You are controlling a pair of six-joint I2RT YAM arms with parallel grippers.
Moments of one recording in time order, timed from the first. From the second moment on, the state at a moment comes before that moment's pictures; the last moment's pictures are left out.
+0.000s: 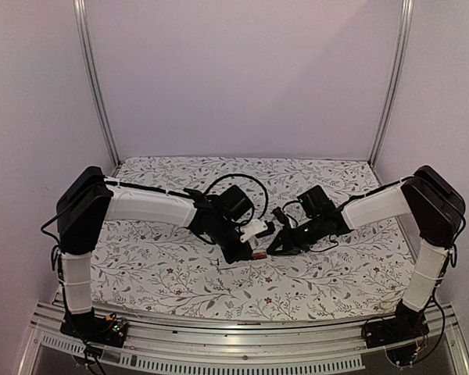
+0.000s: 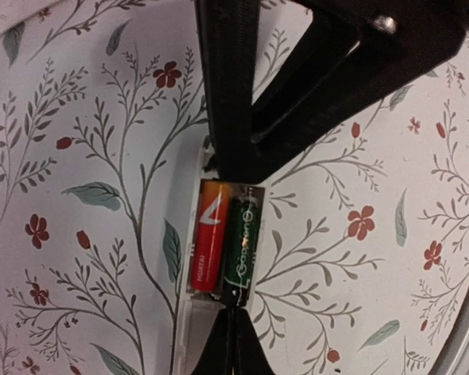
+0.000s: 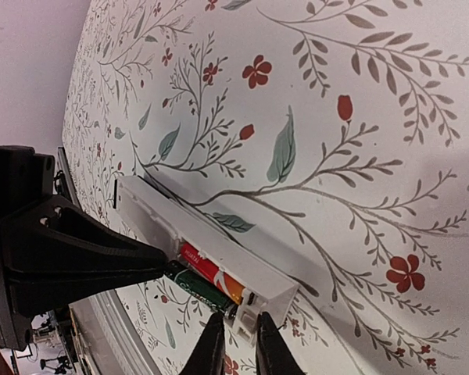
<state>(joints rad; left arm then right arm) -0.97 2.03 1.39 -0.47 0.20 0.19 0.65 1.85 0.93 -0.02 -0.64 0.52</state>
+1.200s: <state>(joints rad) -1.05 2.13 1.57 -0.61 -0.02 0.31 0.64 1.83 0.90 -0.07 -0.64 0.52</state>
